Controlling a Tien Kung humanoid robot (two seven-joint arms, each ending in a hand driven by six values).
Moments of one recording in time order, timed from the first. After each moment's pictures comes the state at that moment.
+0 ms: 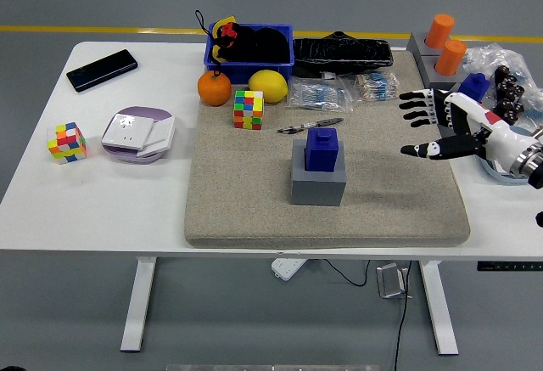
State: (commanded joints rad) left arm -0.25 0.24 -0.08 -0.21 0.23 -0.11 0.18; right arm 0.44 -0.37 1.17 1.17 -1.28 0.32 0.10
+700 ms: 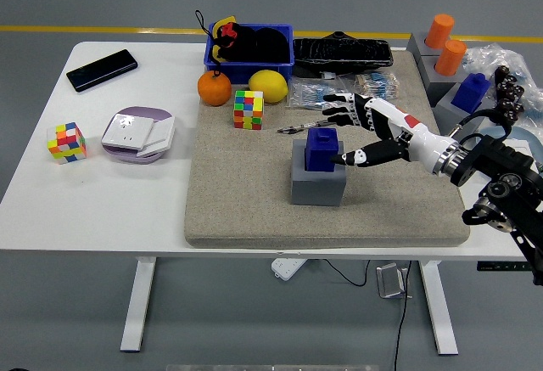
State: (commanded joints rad) left arm -0.25 0.22 -0.07 -0.22 0.22 -0.11 0.18; right arm 0.57 -0.27 0.92 1.11 -1.17 0.24 0.17
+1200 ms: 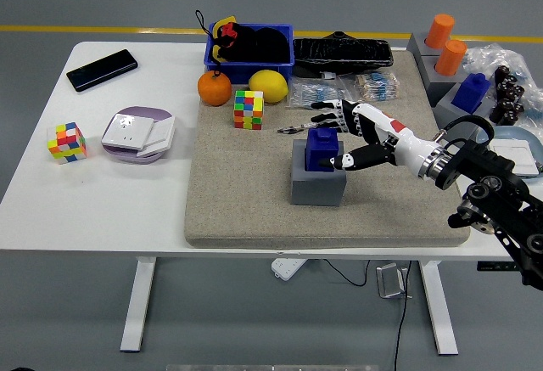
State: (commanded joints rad) left arm -0.25 0.22 -0.06 -0.22 0.22 -0.11 0.18; right arm 0.61 -0.25 0.81 1.03 -1.11 0.19 0.22
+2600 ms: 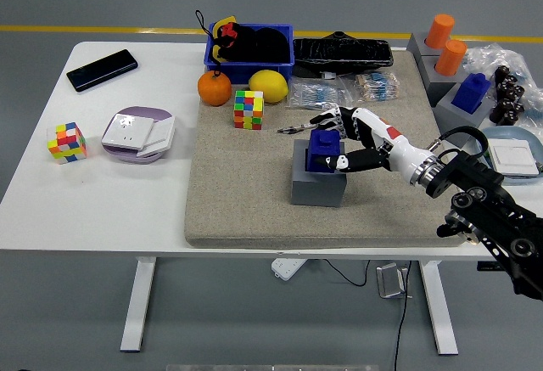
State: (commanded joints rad) left arm -0.24 0.21 -0.06 -0.22 0.22 -0.11 0.18; right arm 0.61 -0.23 0.73 0.99 -1.06 0.07 0.28
